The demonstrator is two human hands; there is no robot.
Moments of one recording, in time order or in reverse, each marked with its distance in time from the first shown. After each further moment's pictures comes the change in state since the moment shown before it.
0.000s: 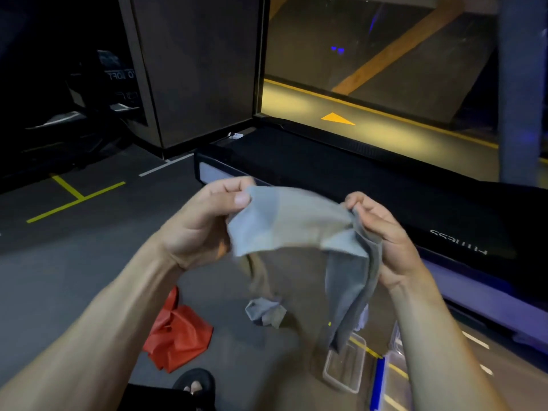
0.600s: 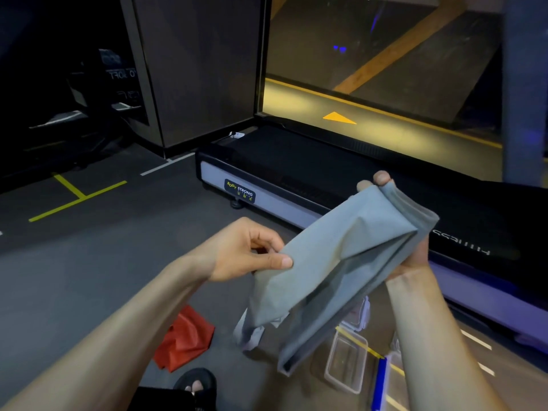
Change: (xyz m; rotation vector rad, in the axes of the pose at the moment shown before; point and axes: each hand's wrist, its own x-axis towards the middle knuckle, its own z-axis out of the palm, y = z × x) left_hand 0.001 -0.041 0.001 0.669 -0.009 -0.248; right_hand 0.006 -0.003 0.010 0.376 -0.038 -0.147
